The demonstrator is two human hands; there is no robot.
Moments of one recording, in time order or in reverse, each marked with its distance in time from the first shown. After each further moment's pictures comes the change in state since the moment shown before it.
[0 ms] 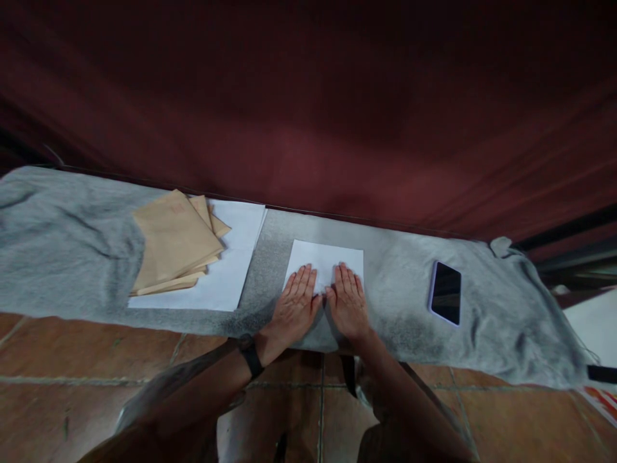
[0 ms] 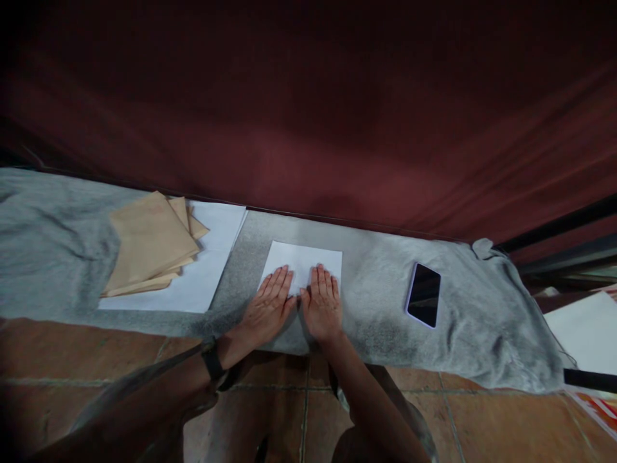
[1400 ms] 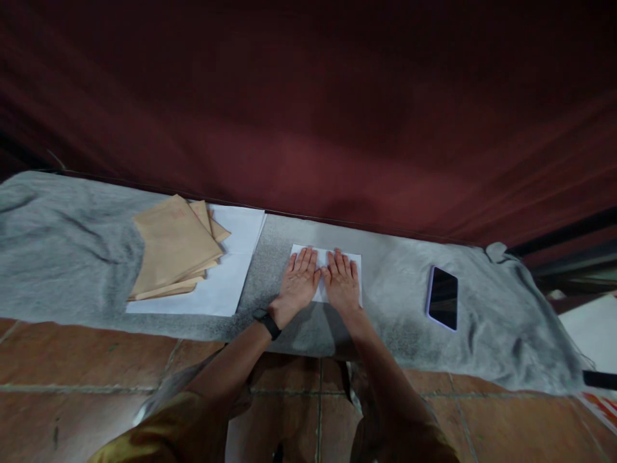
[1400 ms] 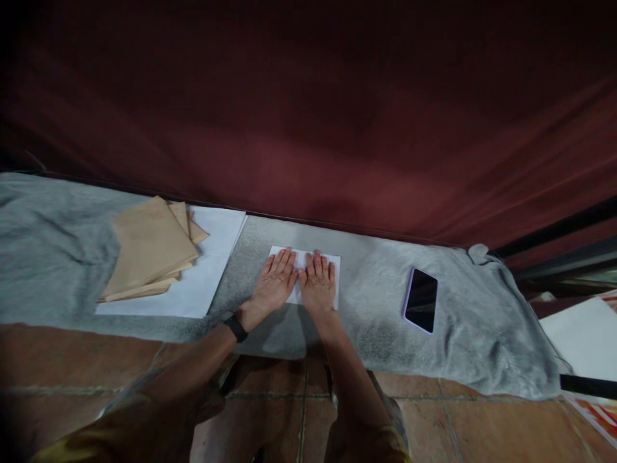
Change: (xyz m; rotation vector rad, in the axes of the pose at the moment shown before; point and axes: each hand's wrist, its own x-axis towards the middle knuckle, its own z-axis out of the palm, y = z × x) left_hand 0.073 -0.017 0.010 0.060 -0.078 -0.117; right_hand 0.063 -0.001 0.013 0.007 -0.055 0.080
